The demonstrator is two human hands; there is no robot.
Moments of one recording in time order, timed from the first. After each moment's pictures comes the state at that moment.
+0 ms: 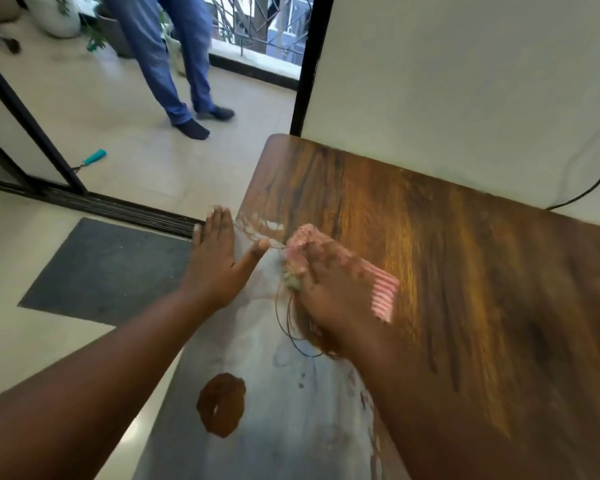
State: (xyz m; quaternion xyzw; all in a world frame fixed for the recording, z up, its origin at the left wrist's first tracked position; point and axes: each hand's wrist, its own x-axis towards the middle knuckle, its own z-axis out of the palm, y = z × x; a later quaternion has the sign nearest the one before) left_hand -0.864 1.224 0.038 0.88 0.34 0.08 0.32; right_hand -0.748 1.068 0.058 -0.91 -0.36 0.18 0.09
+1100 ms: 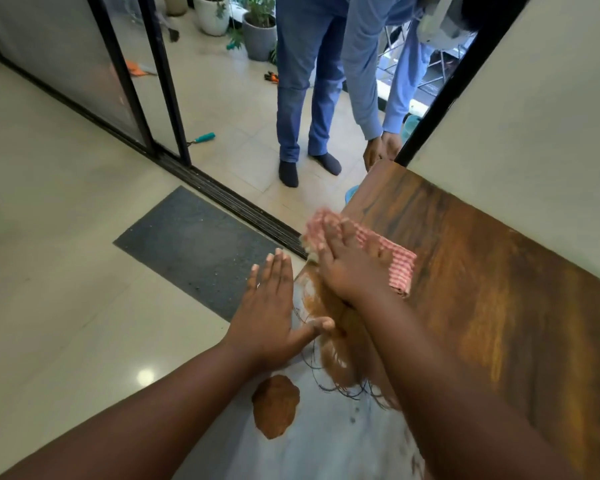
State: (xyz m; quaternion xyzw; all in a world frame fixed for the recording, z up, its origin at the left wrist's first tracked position) left_hand -0.931 1.181 0.030 0.88 0.39 0.03 0.26; right_hand -0.765 1.180 0.064 -0.84 -0.52 0.17 -0.04
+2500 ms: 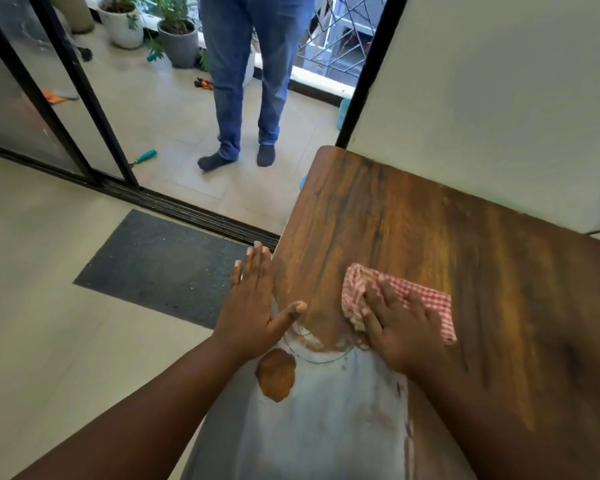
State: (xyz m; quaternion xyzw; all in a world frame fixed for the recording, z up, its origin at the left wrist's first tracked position) left_hand -0.947 1.177 0.029 0.90 0.28 0.11 0.31; right_hand -0.764 1.002 0.069 -0.90 -0.39 0.19 -0.07
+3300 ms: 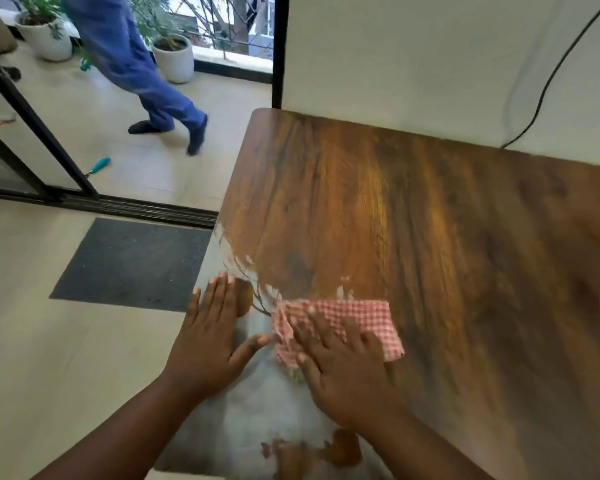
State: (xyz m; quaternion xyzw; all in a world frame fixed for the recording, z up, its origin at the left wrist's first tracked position) left_hand -1.041 1.073 0.022 0.96 0.22 0.03 0.16; right_hand -0.917 0.880 0.070 -0.87 -0.46 0.17 -0.01
